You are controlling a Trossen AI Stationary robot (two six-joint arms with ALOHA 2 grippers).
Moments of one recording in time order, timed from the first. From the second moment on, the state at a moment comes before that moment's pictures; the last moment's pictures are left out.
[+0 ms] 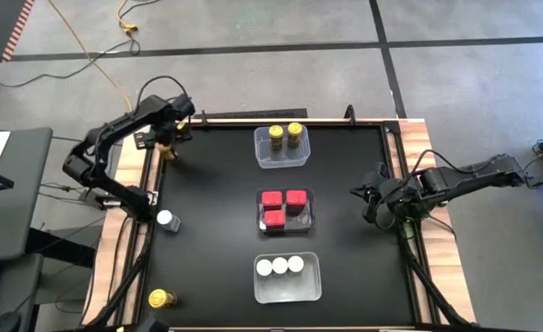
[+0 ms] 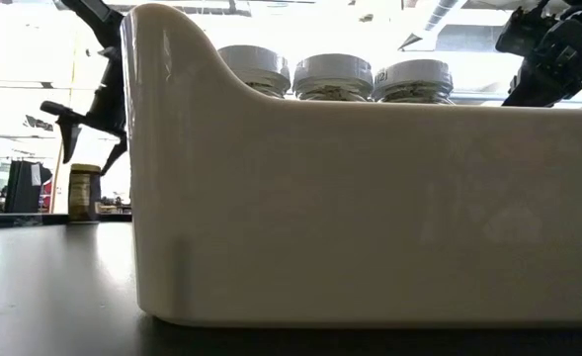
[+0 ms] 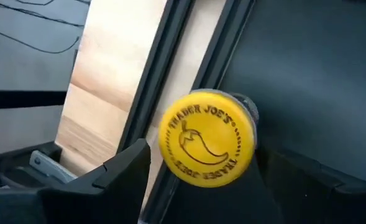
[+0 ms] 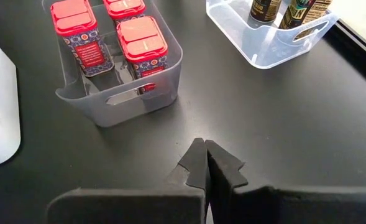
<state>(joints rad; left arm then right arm) 1.00 1.46 1.11 -1.25 -0.41 -0.95 0.21 0.59 0.54 -0.70 0.44 0.41</state>
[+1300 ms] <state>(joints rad) 0.95 1.43 1.12 -1.14 -0.30 -0.82 0.21 0.59 0.54 -0.70 0.44 0.41</state>
